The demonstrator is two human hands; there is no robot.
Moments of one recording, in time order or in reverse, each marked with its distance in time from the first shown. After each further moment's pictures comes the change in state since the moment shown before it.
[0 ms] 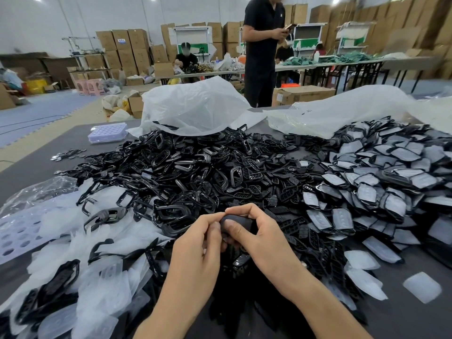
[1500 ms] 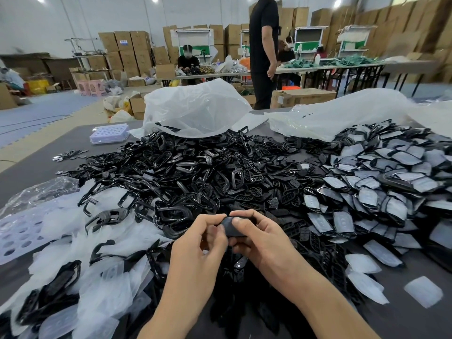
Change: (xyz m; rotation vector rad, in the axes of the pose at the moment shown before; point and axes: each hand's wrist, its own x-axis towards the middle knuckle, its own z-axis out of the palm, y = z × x) left_hand 0.000 0.001 0.000 -0.089 0.042 -0.017; right_hand 0.007 0.003 0.000 0.413 -0.034 0.212
